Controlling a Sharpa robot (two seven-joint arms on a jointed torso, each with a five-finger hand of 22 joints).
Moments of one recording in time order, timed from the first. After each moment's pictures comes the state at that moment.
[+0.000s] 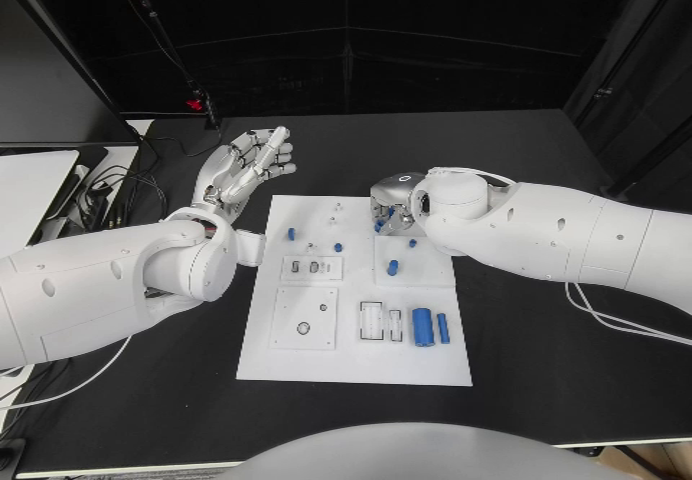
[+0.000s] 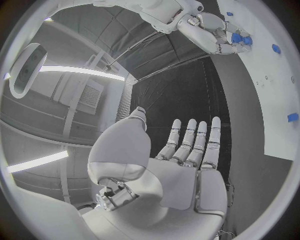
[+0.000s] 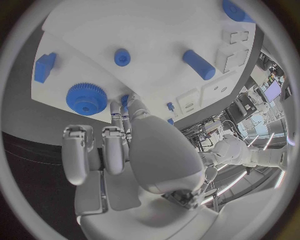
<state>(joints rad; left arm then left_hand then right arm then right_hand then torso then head) 1.30 -0.82 -0.23 1.54 -0.01 -0.51 0.68 1.07 0.02 -0.06 0.29 0.21 0.30 0.15 0.71 0.07 0.32 0.26 0.70 0.07 0.16 0.25 0.85 0.06 0.09 0.41 0.29 0.28 0.31 1.28 -0.53 -0.12 1.26 -1.69 0.01 -0.30 1.56 0.06 -0.04 0.15 0.05 0.93 0.12 0.14 0.07 1.02 0.07 0.21 0.06 1.47 -0.02 1.53 1.31 0.02 1.47 0.09 1.56 1.31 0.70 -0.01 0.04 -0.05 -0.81</state>
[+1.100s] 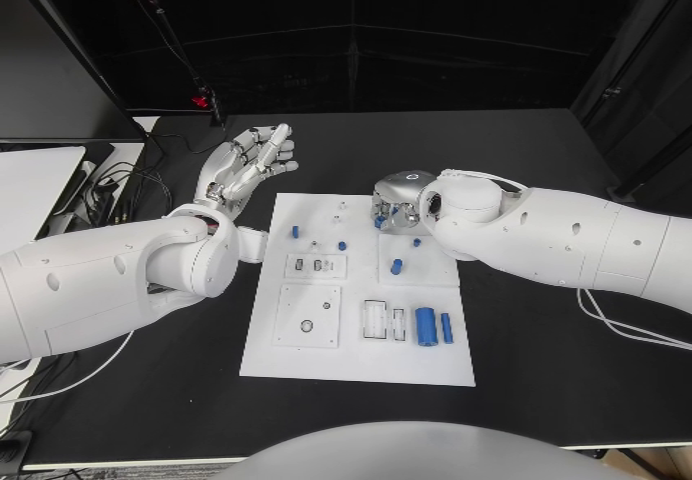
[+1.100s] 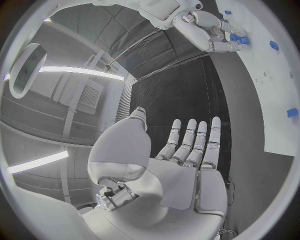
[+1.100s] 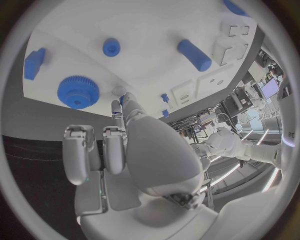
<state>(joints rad) 1.30 -0.82 -0.23 1.54 -0.01 -0.51 0.68 1.08 0.02 -0.06 0.29 0.21 0.30 0.15 0.71 0.07 0.32 0.26 0.70 0.07 0.16 0.25 0.85 0.06 0.09 0.41 0.29 0.28 0.31 1.27 -0.56 -0.12 1.30 -1.67 -0.12 -0.25 1.63 0.10 0.05 0.18 0.04 1.03 0.11 0.15 0.07 1.12 0.06 0.13 0.06 1.47 -0.03 1.53 1.31 0.01 1.47 0.08 1.56 1.31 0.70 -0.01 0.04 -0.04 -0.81</state>
